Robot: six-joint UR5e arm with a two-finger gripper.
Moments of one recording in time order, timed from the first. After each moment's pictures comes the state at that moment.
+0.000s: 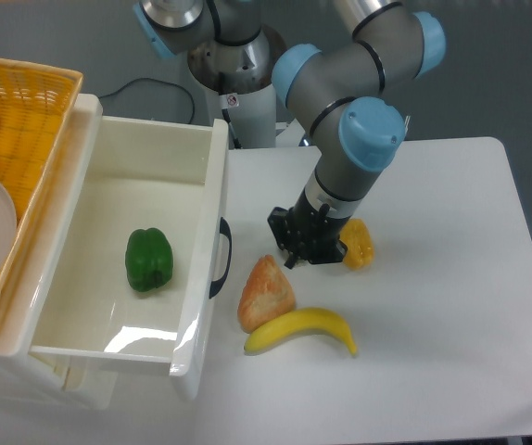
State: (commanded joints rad) arm 2.56 -1.85 -1.62 -1.31 1.18 1.01
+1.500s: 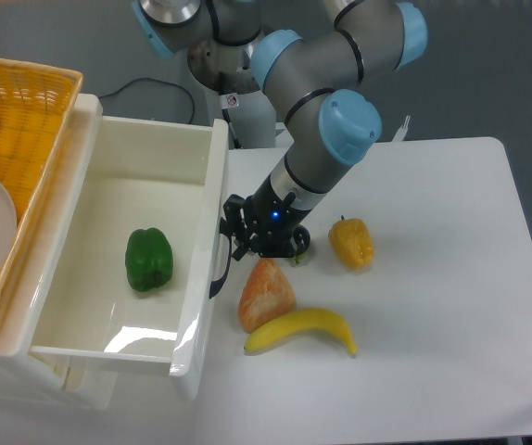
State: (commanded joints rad) arm 2.52 -1.82 -1.65 -1.36 1.05 1.01
